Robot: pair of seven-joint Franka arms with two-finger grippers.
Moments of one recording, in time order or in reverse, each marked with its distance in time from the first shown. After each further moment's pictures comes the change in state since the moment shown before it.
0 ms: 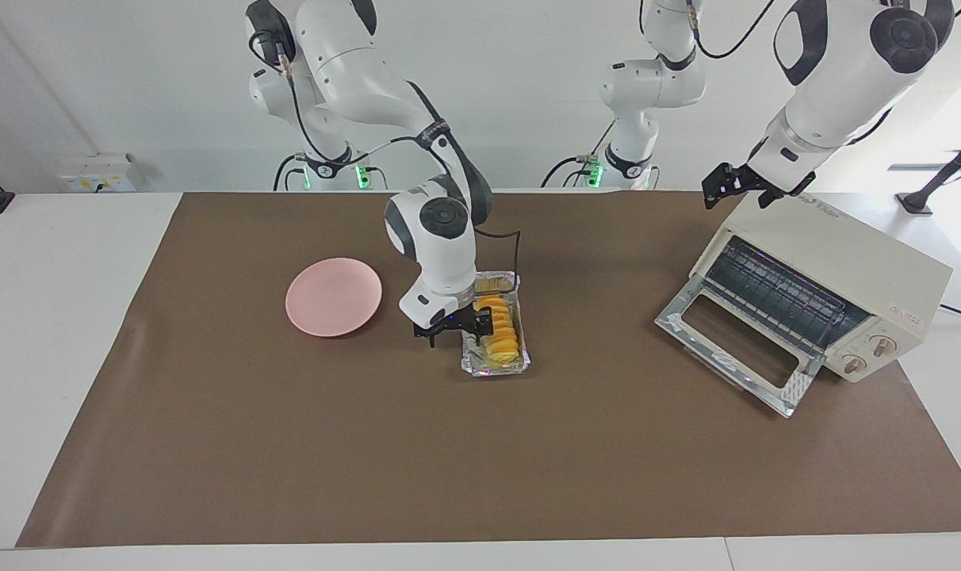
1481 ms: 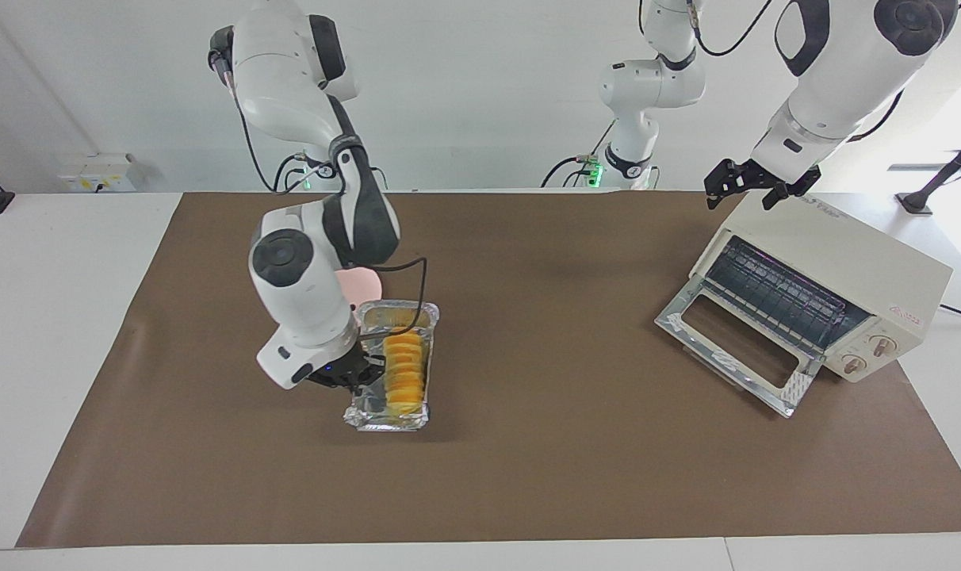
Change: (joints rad) left arm -0.001 0.001 -0.003 0.014 0.000 0.030 0.023; right arm -0.331 0.143 -0.007 0.445 0.081 -0.321 -0.443
